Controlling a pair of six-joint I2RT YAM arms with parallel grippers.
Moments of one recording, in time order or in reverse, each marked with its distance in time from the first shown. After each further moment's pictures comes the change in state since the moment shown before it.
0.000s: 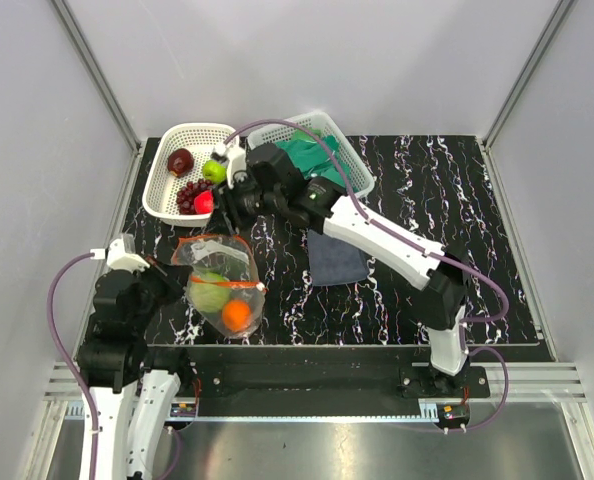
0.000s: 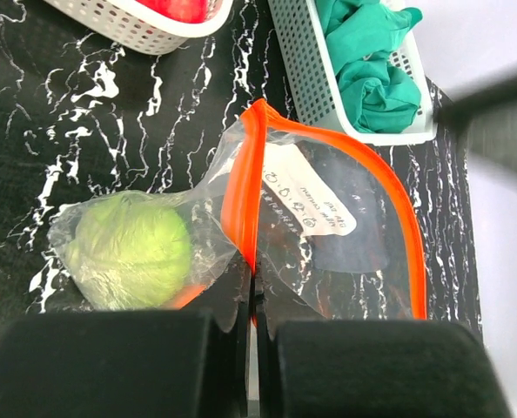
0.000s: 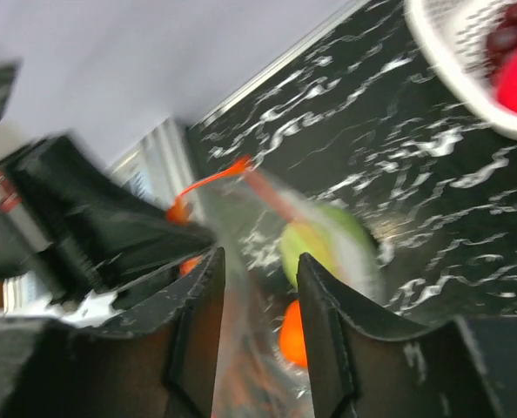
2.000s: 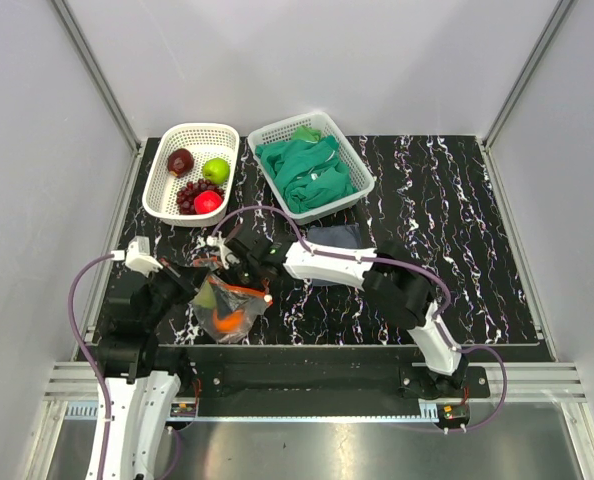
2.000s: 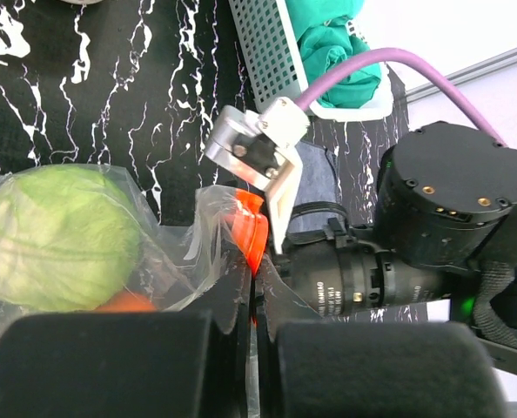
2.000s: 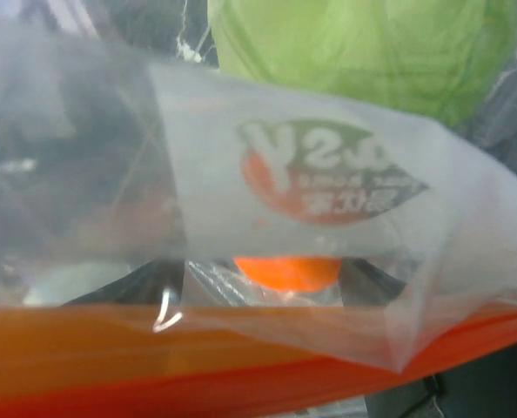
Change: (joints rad) left arm 0.000 -0.032 -0.194 0.193 0.156 -0.111; right arm 0.137 0.182 -0.350 0.047 -0.077 0.066
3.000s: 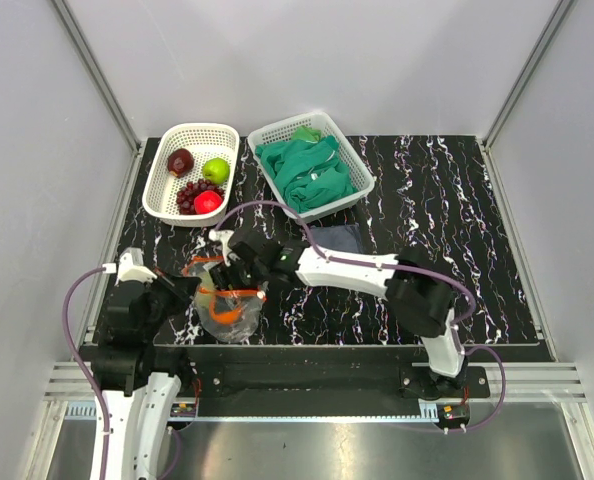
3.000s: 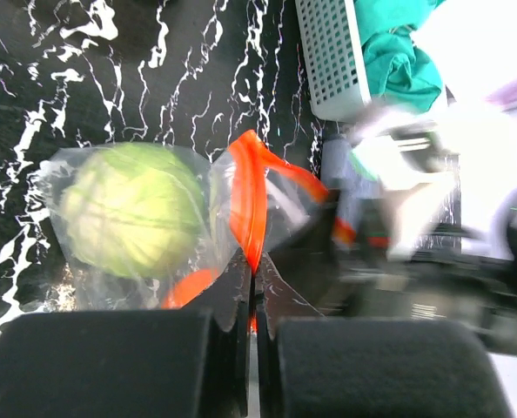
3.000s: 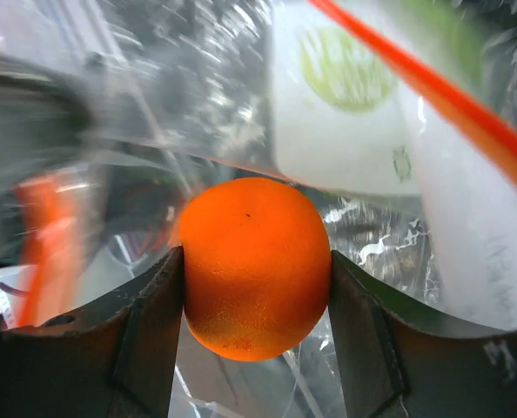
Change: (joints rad) left arm 0.000 -0.072 0.021 -0.168 -0.133 0.010; right arm 0.037 -0.124 -0.117 0.136 0.130 0.041
